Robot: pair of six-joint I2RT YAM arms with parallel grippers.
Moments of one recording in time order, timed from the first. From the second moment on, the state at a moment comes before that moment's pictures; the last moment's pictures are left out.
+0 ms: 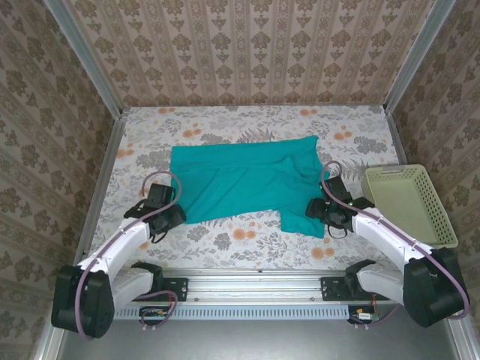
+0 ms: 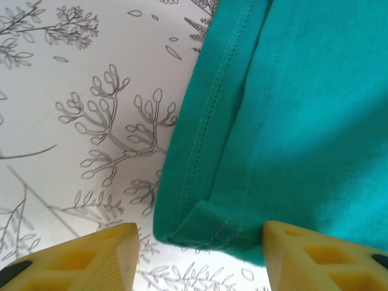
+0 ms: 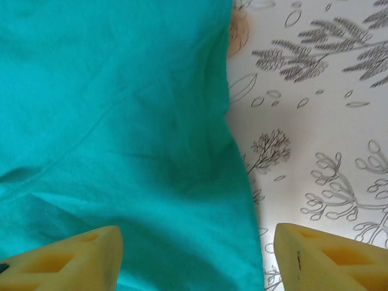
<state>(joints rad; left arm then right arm) -0.29 1.05 0.48 -0.57 -0.08 -0.67 0.33 1.12 0.56 -0.57 0.08 0.69</state>
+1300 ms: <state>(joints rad) -0.40 0.93 0.42 -0.53 -0.13 -0.82 0.53 1.11 0.60 -0.80 0.40 0.83</state>
